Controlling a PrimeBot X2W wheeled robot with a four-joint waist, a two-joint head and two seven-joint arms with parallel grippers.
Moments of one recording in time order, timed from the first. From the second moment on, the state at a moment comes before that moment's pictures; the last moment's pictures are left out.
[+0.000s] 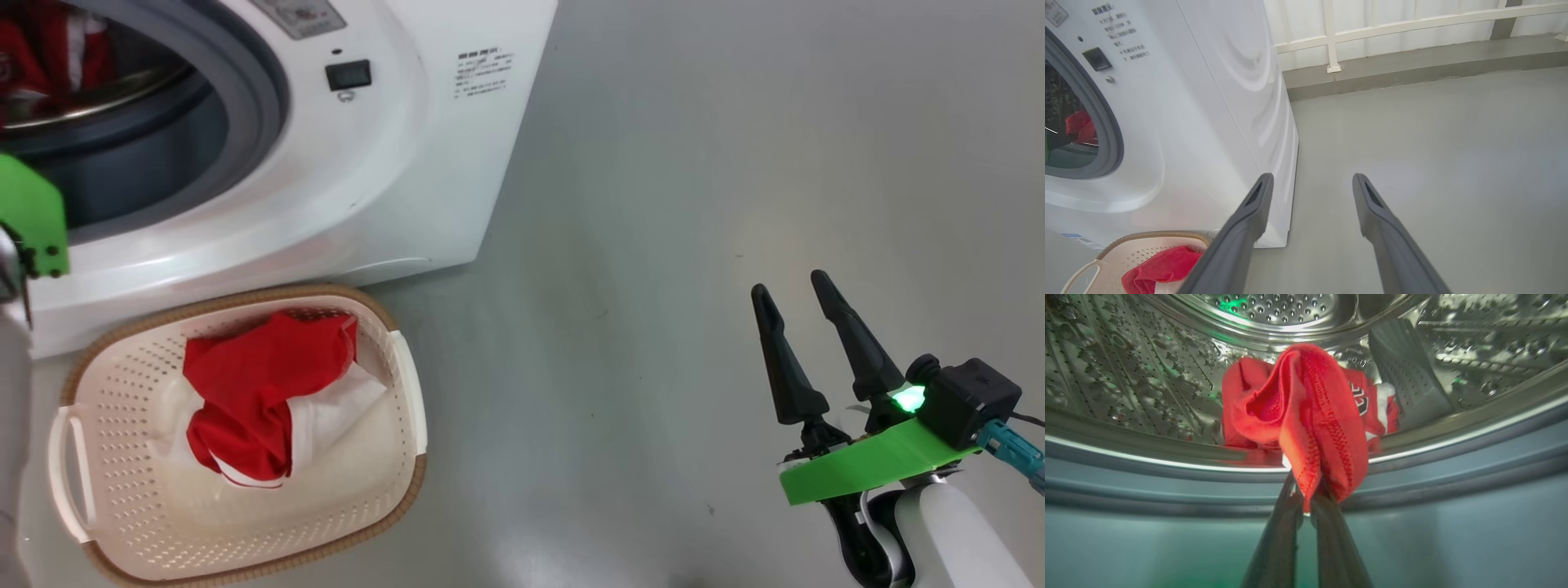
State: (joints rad) left arm -1.19 0.33 -0.11 1.30 0.02 0.13 -0.04; right arm -0.19 -0.11 0.12 0.15 0.45 0.13 -0.26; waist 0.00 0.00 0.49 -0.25
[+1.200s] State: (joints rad) left arm -0.58 0.11 0.04 0.38 -0.11 0.01 -0.25; right arm -0.08 -0.15 0.05 0.15 0.45 0.13 -0.26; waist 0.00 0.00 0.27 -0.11
